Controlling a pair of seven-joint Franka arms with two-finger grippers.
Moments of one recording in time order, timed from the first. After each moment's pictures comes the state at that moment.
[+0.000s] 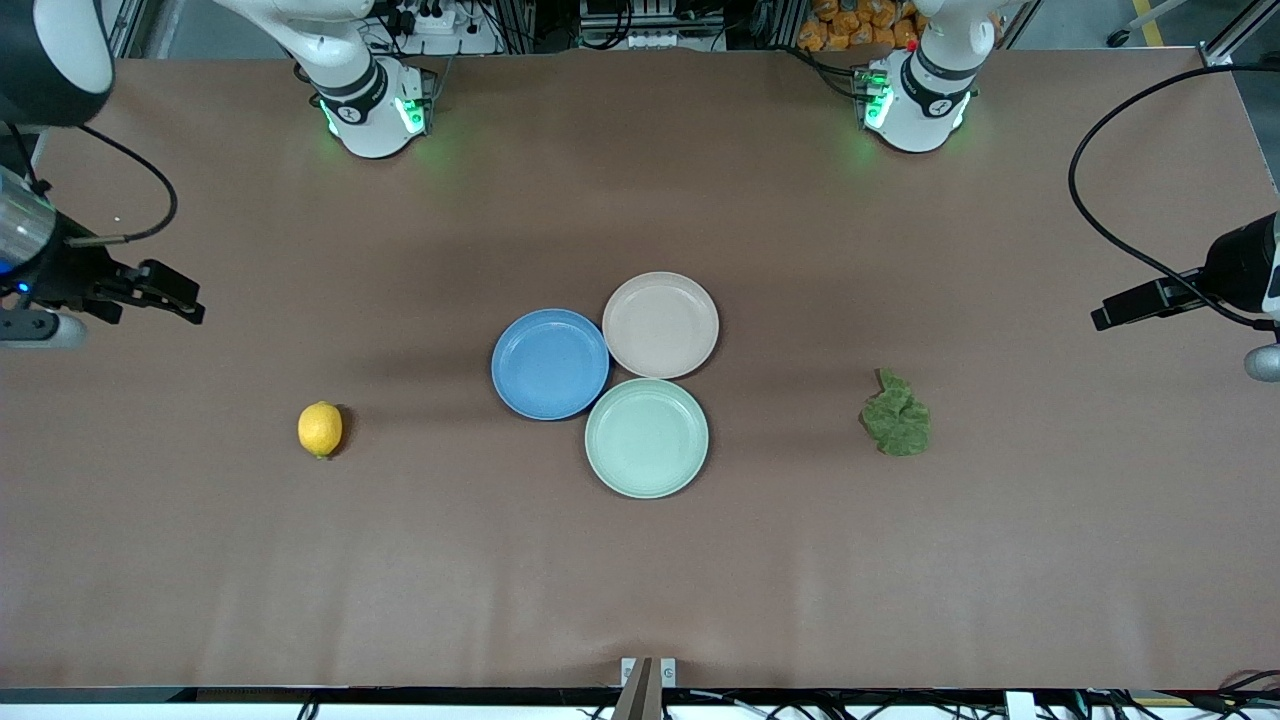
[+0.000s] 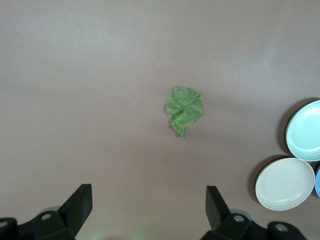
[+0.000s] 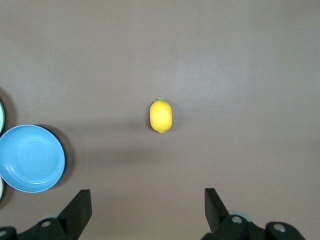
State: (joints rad) left arm 0.24 0.23 -0.28 -1.33 -0.03 1.47 -0.27; right arm -0.13 0.03 0.13 -1.64 0.00 1.70 0.02
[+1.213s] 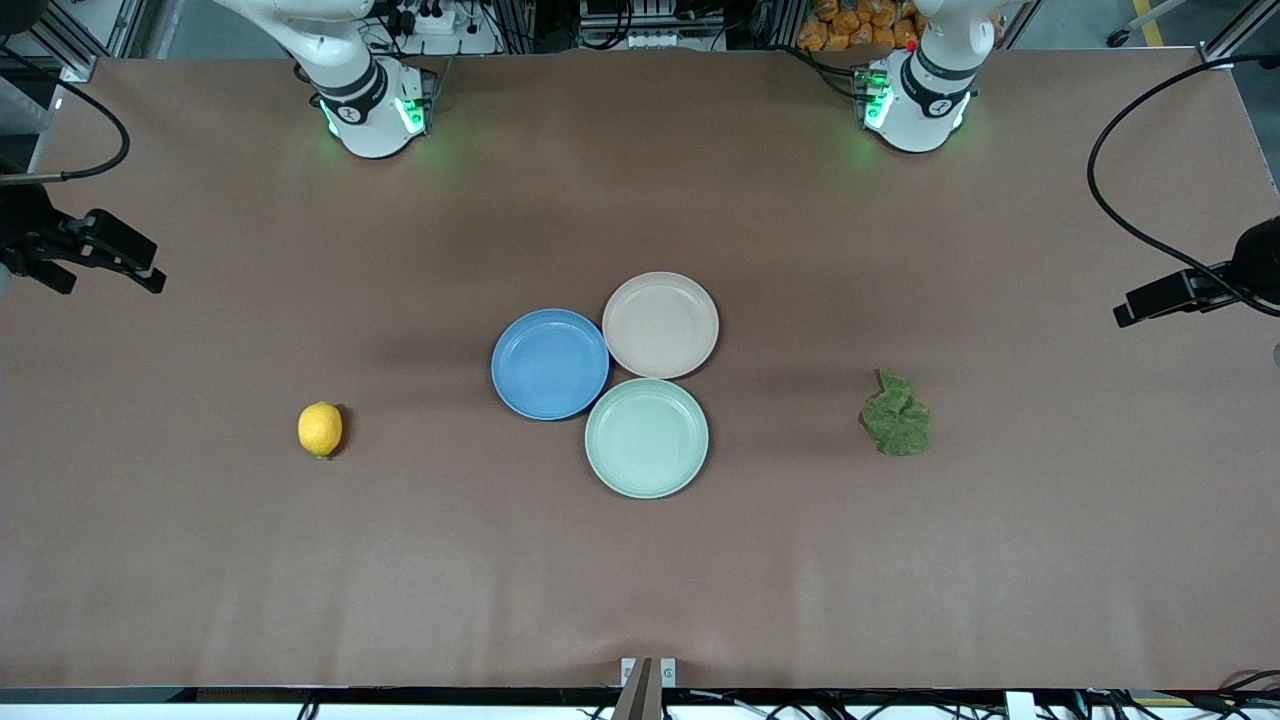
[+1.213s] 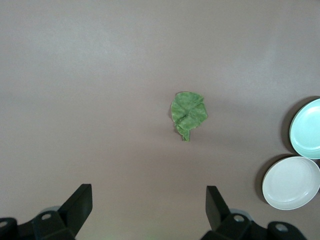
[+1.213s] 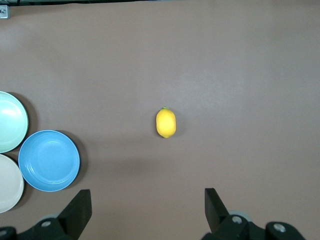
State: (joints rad) left arm 0.23 0.22 -0.25 -1.33 -0.03 1.47 -0.20; right arm -0.13 0.00 0.13 -1.55 0.02 1.64 0.02
